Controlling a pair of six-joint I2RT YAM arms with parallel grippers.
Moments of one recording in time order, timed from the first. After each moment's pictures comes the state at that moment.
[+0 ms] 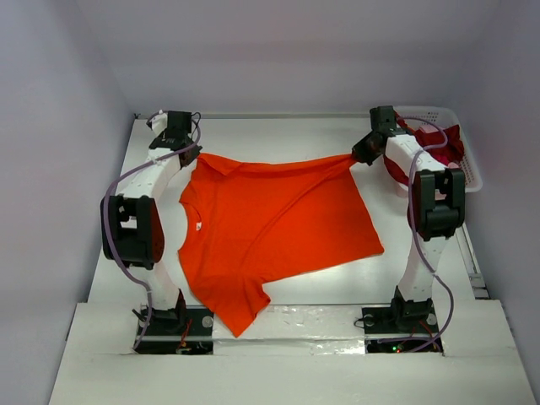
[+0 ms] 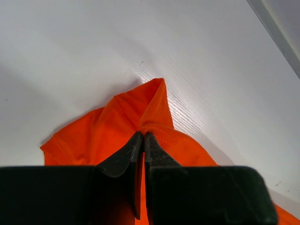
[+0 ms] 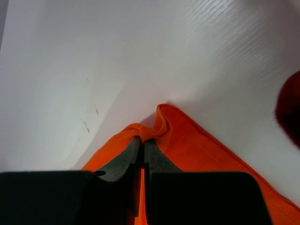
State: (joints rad) left arm -0.10 1.76 1.40 -0.46 -0.30 -0.81; right arm 0.09 2.03 1.63 -0.55 0.06 0.96
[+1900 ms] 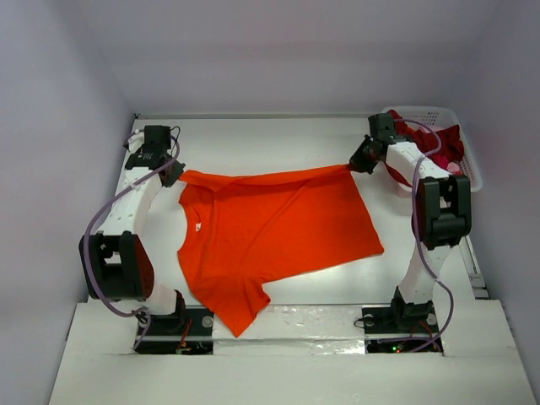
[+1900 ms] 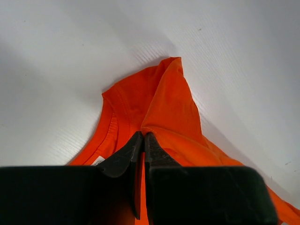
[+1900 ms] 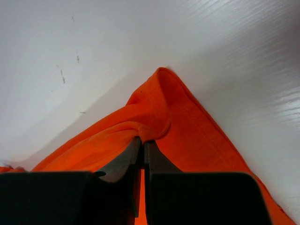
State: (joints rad) left arm -0.01 1.49 1.24 -0.66 -0.25 -0.86; right arm 0.10 1.94 1.50 -0.53 -0.06 0.76
